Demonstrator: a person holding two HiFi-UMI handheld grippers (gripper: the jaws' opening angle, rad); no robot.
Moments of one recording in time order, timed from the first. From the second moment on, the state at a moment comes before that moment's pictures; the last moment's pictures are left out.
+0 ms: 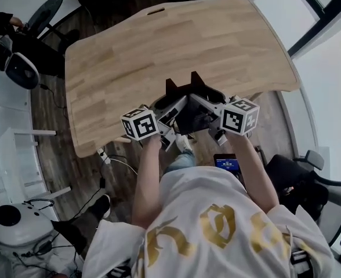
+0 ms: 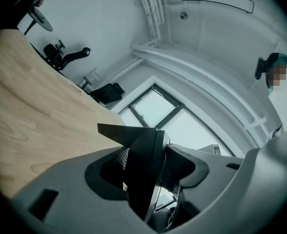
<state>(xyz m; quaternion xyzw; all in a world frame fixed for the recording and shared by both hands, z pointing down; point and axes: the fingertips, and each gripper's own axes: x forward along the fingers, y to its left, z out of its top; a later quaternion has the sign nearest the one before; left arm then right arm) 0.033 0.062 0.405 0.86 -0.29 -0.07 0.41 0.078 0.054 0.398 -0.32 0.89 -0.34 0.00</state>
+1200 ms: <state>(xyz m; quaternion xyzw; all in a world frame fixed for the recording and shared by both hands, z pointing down) -0.036 -0.086 0.453 0.85 -0.28 -0.06 0.44 0.009 -0.093 0.448 -0.32 0.87 -0.38 -0.02</state>
